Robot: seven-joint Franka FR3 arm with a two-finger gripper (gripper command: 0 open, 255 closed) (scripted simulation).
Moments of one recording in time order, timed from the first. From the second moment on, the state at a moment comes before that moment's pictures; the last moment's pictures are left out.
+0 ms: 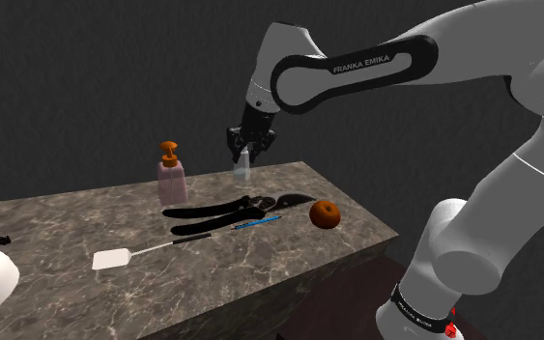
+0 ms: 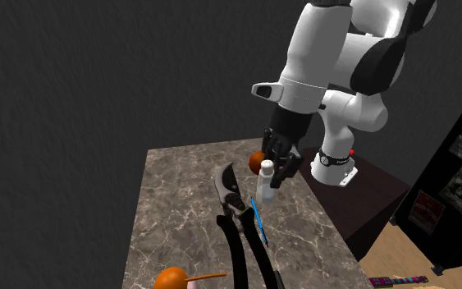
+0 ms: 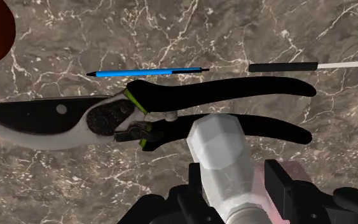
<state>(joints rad) 0.15 -0.28 0.13 -2.21 0.00 2.20 0.61</state>
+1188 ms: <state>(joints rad) 0.24 -0.17 0.36 -2.15 -0.08 2.23 0.98</state>
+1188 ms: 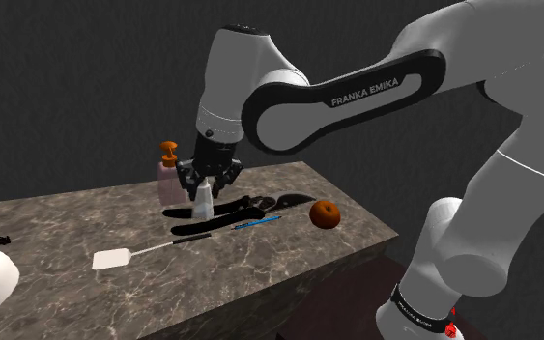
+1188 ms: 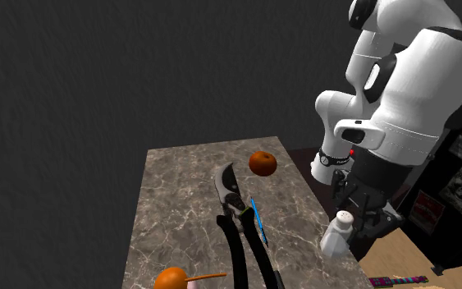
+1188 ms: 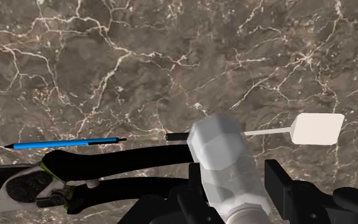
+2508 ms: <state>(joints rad) 0.23 -0.06 0.38 -2.31 -0.17 2.49 1.07</state>
